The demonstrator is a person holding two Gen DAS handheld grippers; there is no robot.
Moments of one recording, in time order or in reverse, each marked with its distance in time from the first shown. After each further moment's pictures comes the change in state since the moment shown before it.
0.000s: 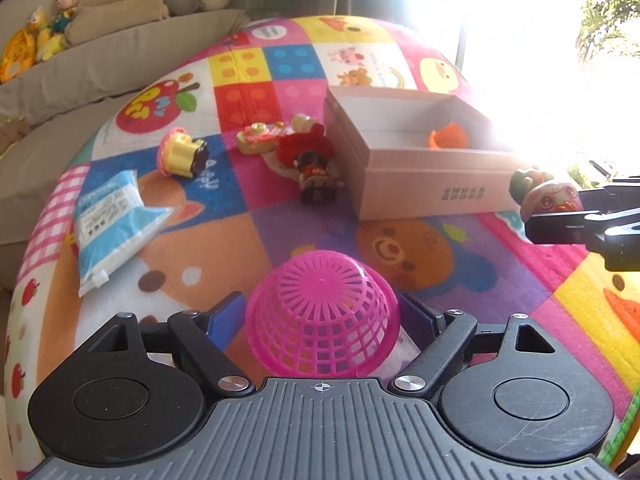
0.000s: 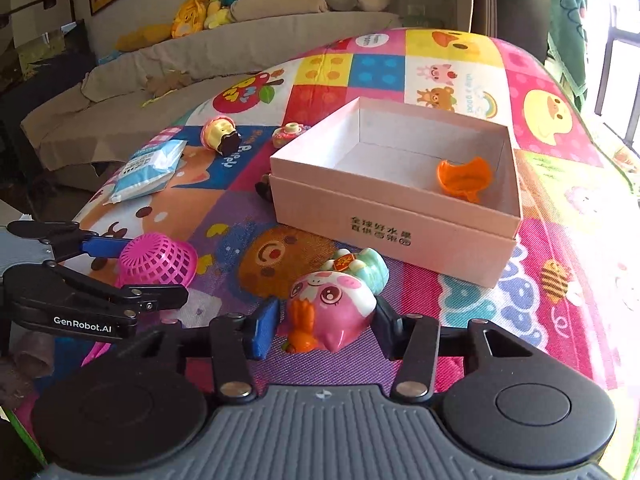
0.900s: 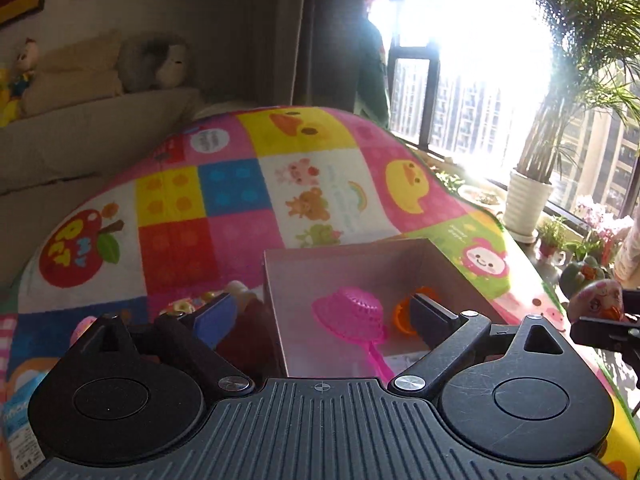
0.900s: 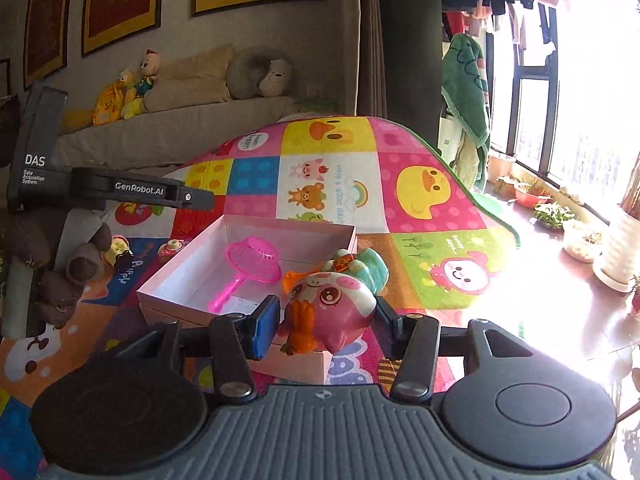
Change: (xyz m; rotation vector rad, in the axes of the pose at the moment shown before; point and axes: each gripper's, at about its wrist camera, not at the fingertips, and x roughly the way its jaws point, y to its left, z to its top) left arm 0.066 -0.034 0.121 0.031 -0.178 -0.088; right arm -0.032 -0.076 0.034 0.100 -0.203 -0.209
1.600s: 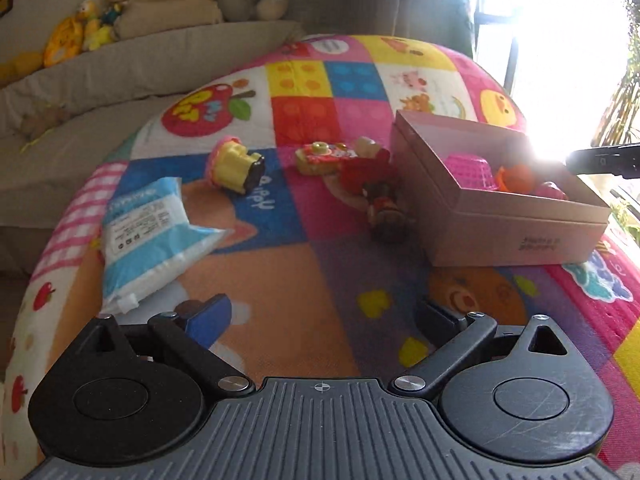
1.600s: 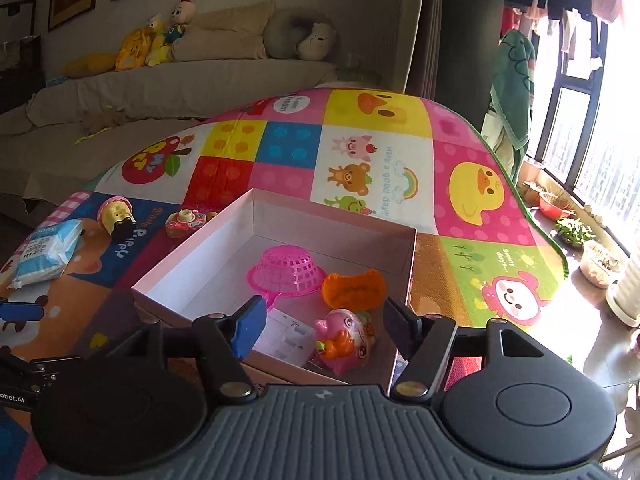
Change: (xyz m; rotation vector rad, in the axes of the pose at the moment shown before) left arm -0.062 0.061 -0.112 -0.132 0.116 0.235; right arm 0.066 0.053 0.019 -0.127 0.102 0.047
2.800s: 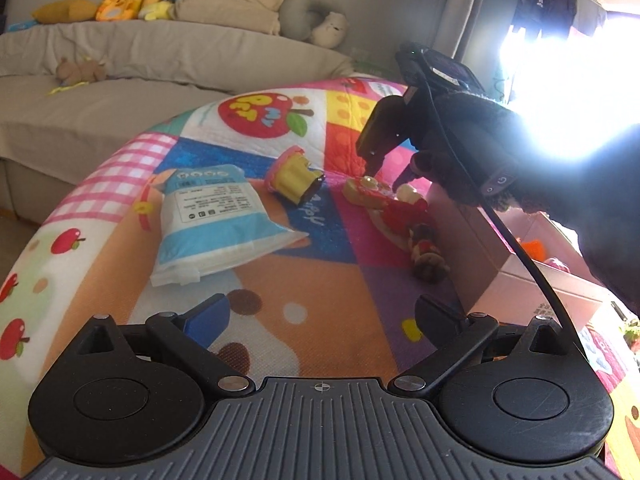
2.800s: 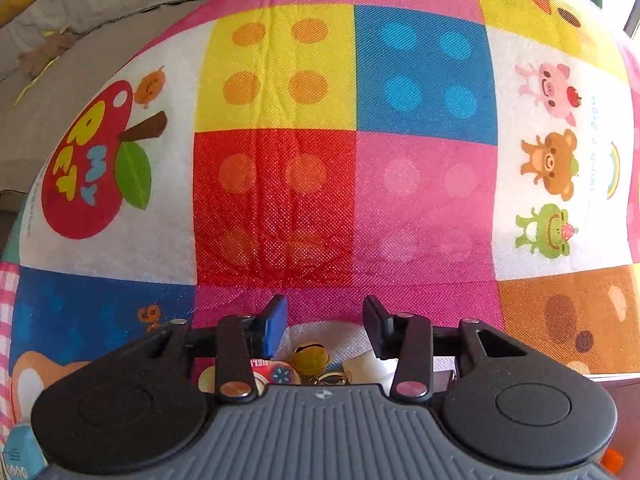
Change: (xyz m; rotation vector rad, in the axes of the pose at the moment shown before) left arm -0.012 0.053 -0.020 -0.260 -0.097 -0.069; right arm 0.297 0.120 0.140 0.093 0.513 0.003
